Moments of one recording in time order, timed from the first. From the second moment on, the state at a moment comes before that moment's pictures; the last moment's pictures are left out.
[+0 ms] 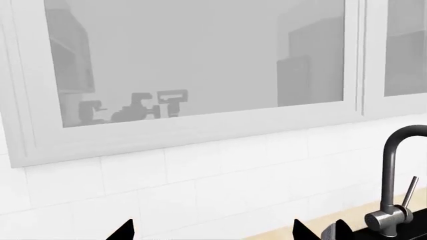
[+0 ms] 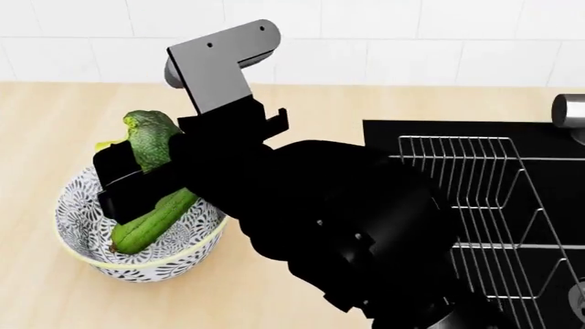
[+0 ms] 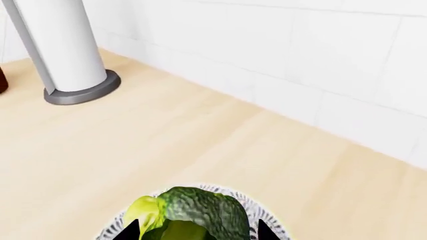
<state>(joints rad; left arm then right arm) -1.45 -0.91 0.26 0.45 -1.93 -1.00 -0.84 1.19 0.13 -0.57 0.13 0.98 1.01 0.13</state>
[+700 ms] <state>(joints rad) -1.41 -0.93 0.25 0.47 -1.92 -0.98 -0.82 1.32 0.24 -0.31 -0.13 1.19 1.05 0.36</state>
